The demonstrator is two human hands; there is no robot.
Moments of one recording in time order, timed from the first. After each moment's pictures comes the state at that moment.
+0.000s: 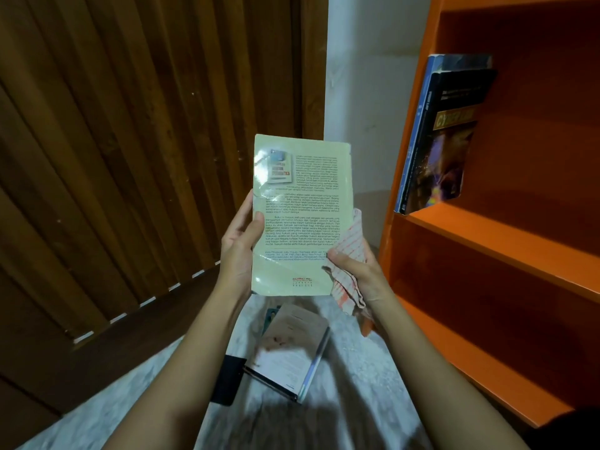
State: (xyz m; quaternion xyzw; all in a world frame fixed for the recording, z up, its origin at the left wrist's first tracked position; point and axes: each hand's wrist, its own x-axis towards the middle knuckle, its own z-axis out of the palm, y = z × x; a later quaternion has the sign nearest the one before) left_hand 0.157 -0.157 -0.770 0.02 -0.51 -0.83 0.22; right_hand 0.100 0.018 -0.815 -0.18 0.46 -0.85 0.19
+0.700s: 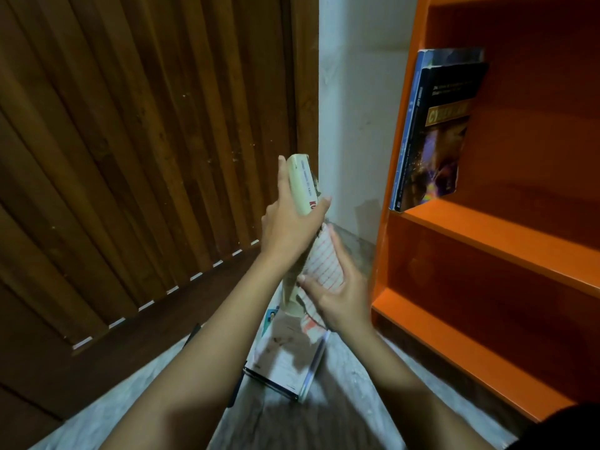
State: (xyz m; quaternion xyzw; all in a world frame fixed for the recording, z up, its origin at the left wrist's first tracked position) left_hand 0.118 -0.103 -0.736 0.07 -0.87 -0.42 0.26; right_hand 0.141 0.003 -0.819 -0.22 0.72 -0.65 -0.08
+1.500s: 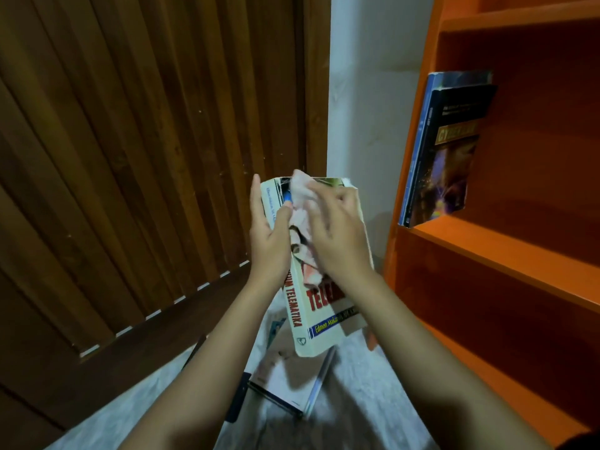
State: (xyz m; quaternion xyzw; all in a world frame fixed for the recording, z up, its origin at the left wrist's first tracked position) left_hand 0.138 -0.124 -0.740 0.04 -0.67 -0.64 0.36; right_hand 0.104 -0.026 -0.732 -0.27 0.80 -0.46 -0.27
